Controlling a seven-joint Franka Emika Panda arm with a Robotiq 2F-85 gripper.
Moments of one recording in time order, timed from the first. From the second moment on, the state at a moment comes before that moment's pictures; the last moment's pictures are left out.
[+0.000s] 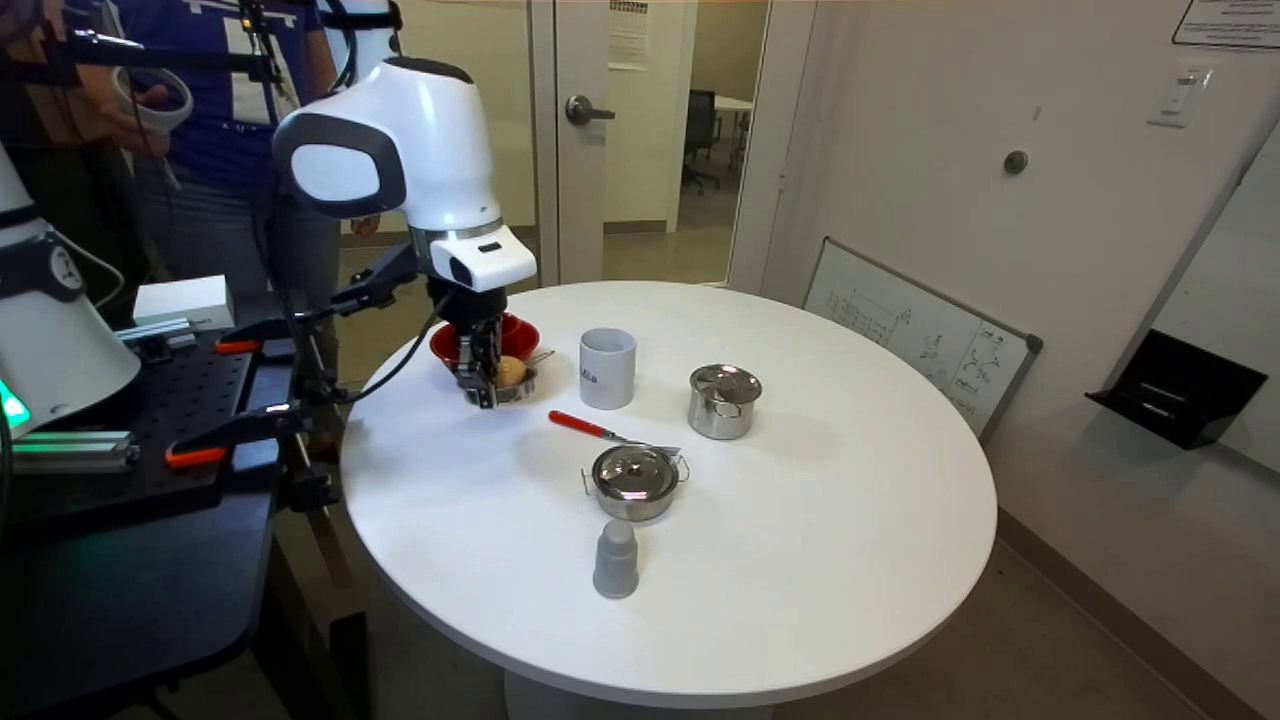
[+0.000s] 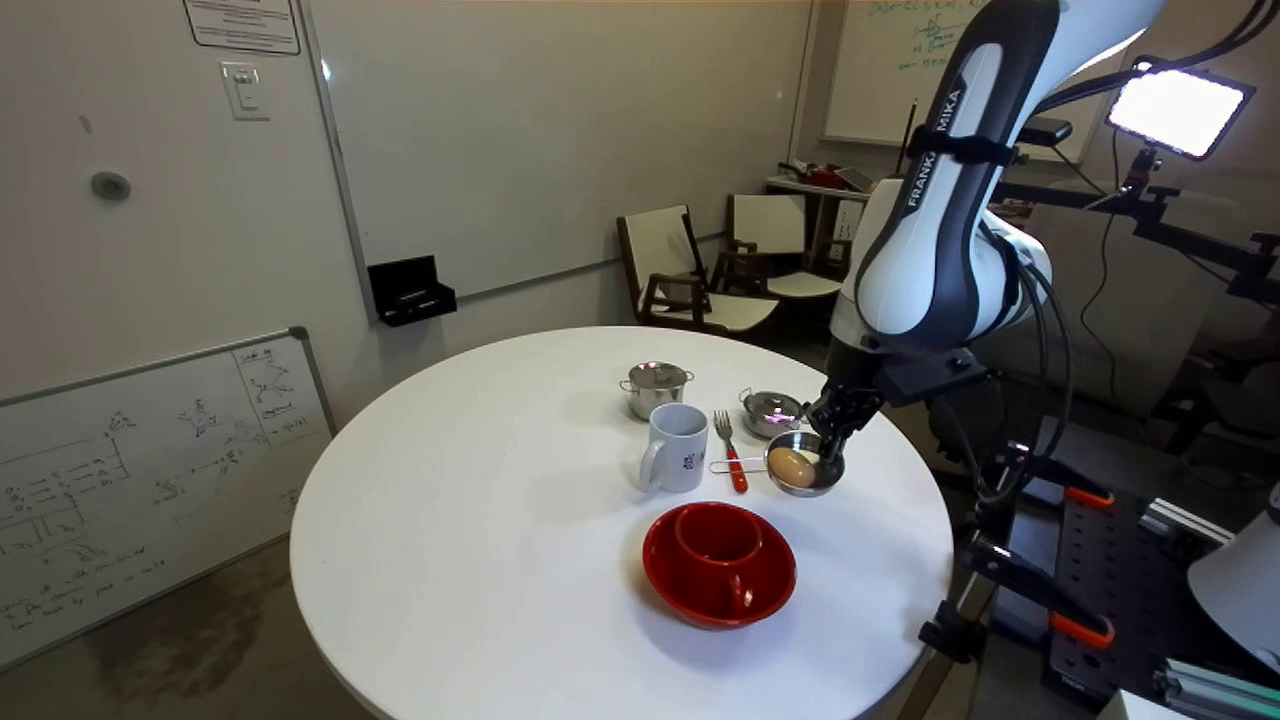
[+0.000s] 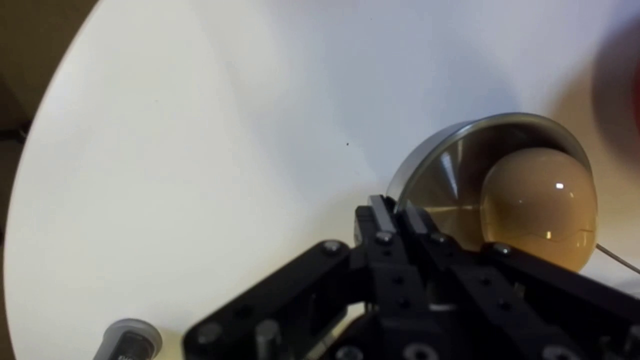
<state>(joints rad) -0.10 0.44 0.00 -2.68 0.27 3.21 0.05</state>
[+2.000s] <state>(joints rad) -0.10 0.64 -0.03 -2.55 0.28 3.20 0.29</state>
